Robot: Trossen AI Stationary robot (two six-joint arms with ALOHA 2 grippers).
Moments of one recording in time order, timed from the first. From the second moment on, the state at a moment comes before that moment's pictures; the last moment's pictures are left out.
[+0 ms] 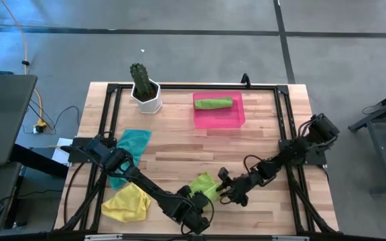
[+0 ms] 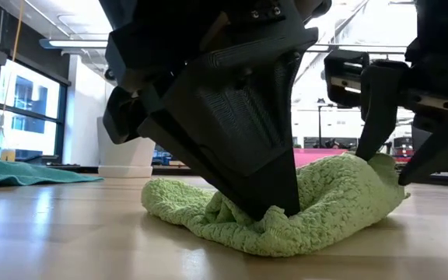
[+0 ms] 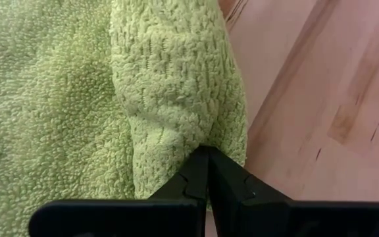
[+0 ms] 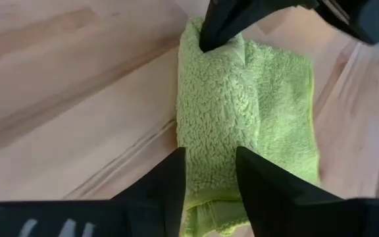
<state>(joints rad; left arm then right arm) -0.49 2.39 1.83 -0.68 -0.35 -1.10 0.57 1.71 0.66 0.35 0.15 -0.44</state>
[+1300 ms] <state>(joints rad) -0.49 2.40 1.97 -0.91 -0.33 -0.96 0.37 1.76 0.66 0.28 -0.16 -0.04</state>
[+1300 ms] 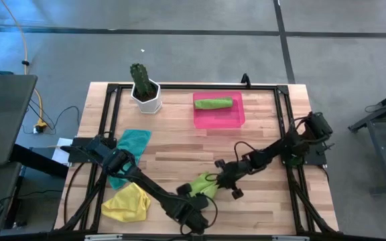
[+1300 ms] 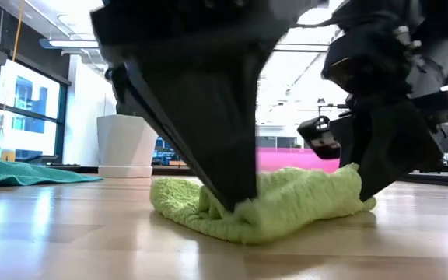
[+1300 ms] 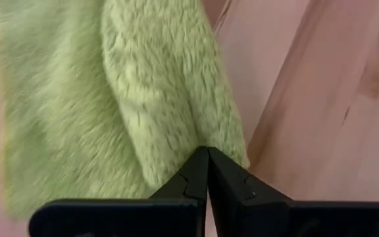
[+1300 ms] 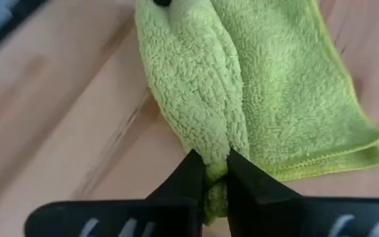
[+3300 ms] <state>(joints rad) -0.48 2.49 2.11 -1.14 -0.37 -1.14 0.14 1.77 0.77 0.19 -0.52 0.05</state>
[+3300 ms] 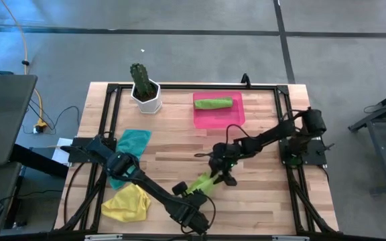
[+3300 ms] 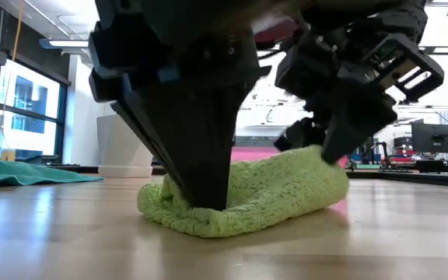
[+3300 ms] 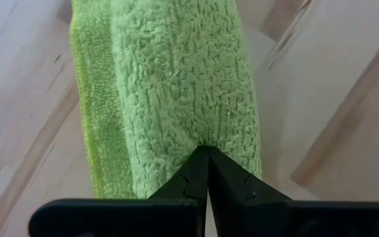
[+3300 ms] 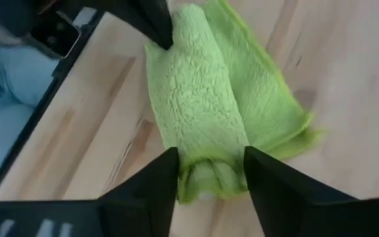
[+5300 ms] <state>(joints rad) -0.49 2.42 2.10 -1.21 -0.36 -0.90 0.25 1.86 0.77 0.24 -0.21 -0.13</state>
